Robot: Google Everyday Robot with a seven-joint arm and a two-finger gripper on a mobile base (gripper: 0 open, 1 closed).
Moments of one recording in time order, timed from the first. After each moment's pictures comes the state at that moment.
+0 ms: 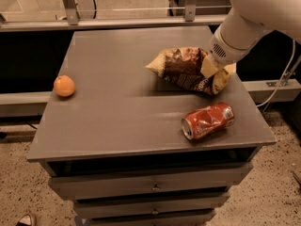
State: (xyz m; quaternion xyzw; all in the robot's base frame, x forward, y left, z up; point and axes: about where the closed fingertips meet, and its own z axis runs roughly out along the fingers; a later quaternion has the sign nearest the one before) arm 0.596 -0.190 0.895 -0.31 0.92 -0.04 0.23
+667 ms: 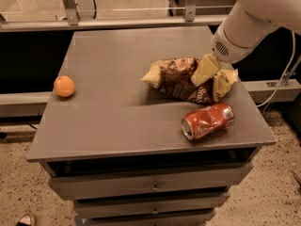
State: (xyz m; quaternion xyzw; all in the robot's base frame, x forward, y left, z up) arm 0.581 -0.188 0.911 -0.30 0.92 -0.04 0.24
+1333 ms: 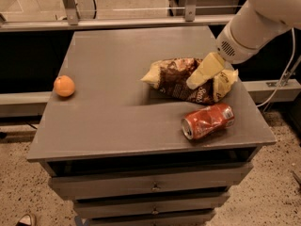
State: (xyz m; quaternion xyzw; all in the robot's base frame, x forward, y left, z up) arm 0.580 -0.192 0.915 -0.31 0.91 -0.02 0.26
